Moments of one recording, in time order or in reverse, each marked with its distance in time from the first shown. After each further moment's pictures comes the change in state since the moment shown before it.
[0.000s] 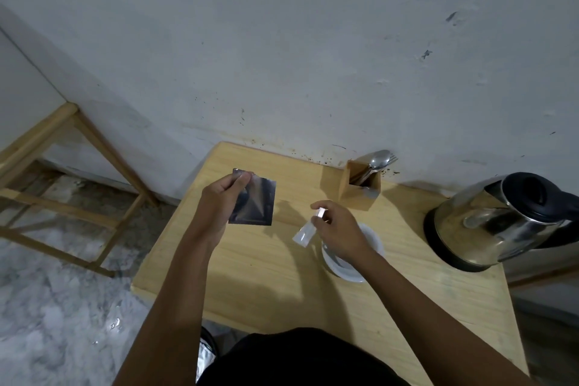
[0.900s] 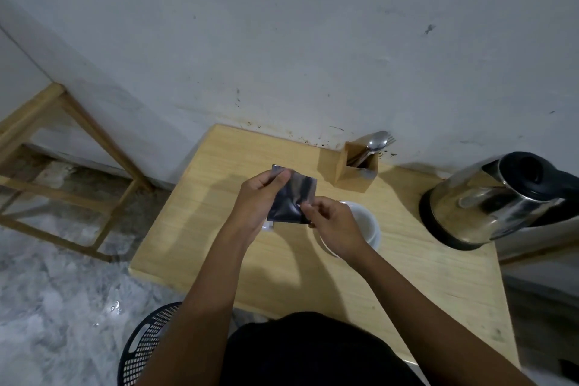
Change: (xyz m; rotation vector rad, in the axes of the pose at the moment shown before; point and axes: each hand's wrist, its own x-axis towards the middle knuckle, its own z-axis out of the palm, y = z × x) left_hand -0.022 -0.015 0.054 -0.110 -0.155 -0.099; right_hand -0.025 0.004 0.012 0.185 -0.050 -0.062
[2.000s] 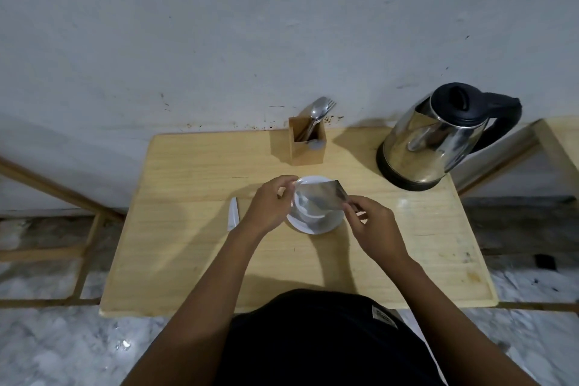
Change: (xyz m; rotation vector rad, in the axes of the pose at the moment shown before) left_hand 0.029 -0.058 0.077 0.714 -0.265 0.151; right_hand -0.078 0.079 -0.084 -0.349 0.516 -0.031
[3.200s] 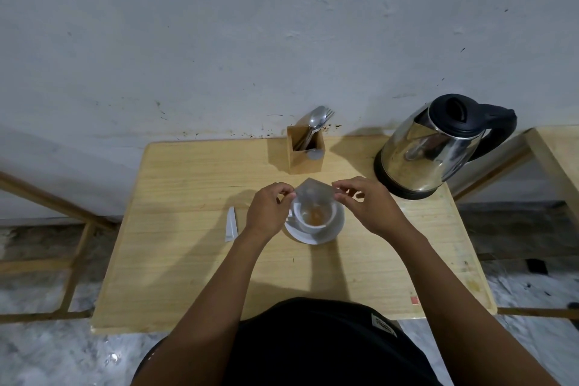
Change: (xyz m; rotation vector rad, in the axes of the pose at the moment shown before) left_hand 0.026 -0.018 0.008 0.088 0.131 0.113; right_hand 0.059 -0.021 -0.016 0.002 -0.213 0.005
